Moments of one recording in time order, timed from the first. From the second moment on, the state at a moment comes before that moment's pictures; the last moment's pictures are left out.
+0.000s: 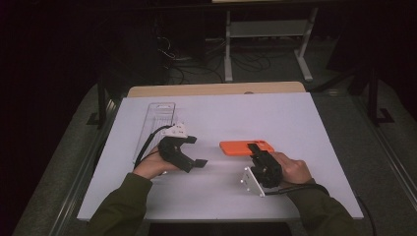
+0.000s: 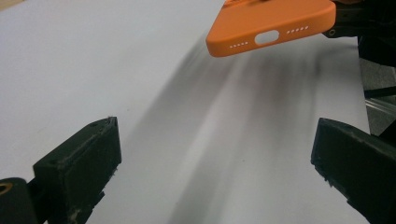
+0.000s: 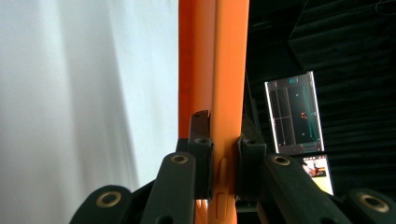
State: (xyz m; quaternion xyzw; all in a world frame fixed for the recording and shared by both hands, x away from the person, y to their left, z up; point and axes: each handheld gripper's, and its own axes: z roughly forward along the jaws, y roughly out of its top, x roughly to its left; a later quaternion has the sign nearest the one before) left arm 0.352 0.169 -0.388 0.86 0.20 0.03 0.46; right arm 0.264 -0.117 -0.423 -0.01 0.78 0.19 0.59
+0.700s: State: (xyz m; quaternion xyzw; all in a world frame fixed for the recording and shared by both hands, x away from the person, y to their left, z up) left arm 0.352 0.171 -0.387 0.86 0.21 0.03 0.47; right arm 0.268 -0.118 -0.419 0.01 0.79 0.21 0.57
